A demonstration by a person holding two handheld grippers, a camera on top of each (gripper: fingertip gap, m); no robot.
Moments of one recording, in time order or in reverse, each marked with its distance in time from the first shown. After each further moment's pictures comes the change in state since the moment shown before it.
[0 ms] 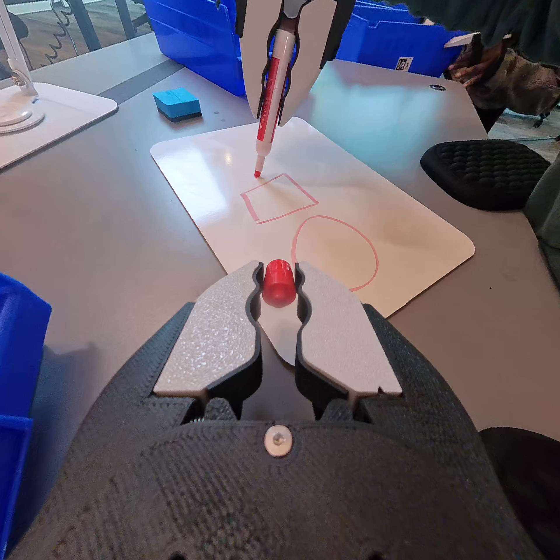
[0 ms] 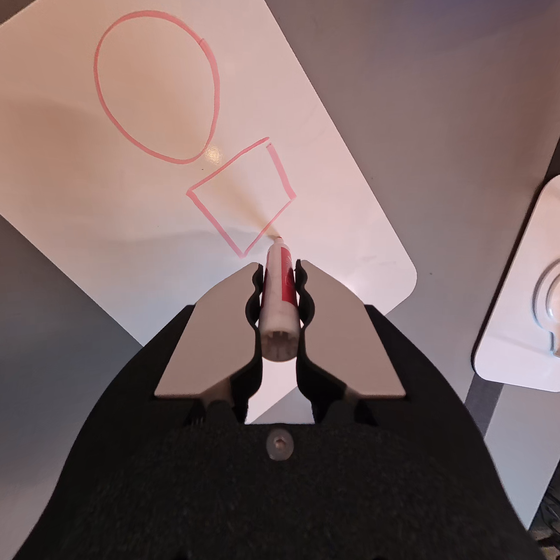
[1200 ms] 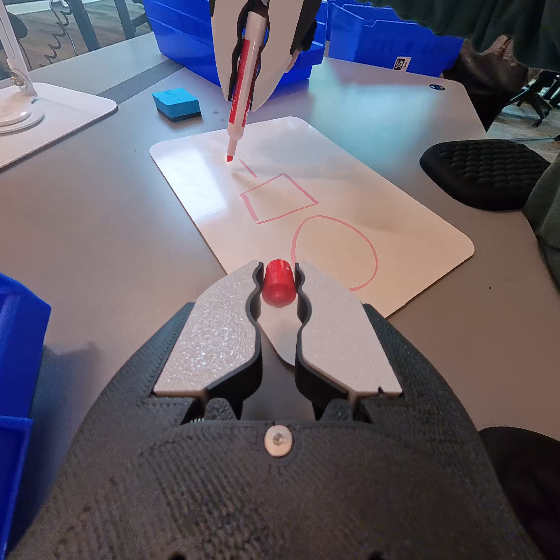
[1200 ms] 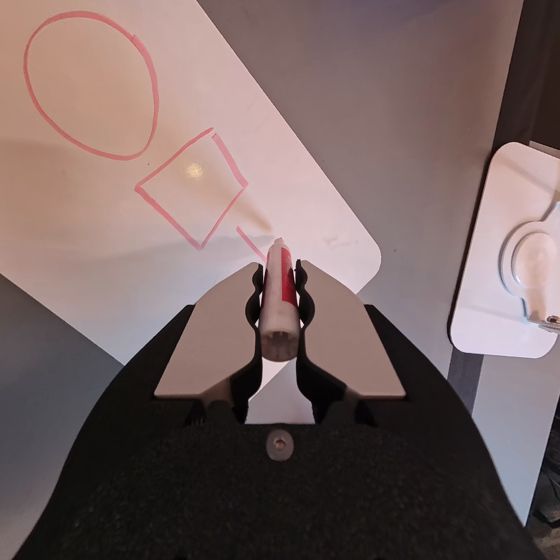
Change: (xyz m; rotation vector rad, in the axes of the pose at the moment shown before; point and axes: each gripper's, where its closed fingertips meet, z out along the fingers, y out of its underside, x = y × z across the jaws) left arm 0.000 0.000 0.000 0.000 0.001 0.001; right arm 0.031 0.011 -0.006 0.034 0.075 0.072
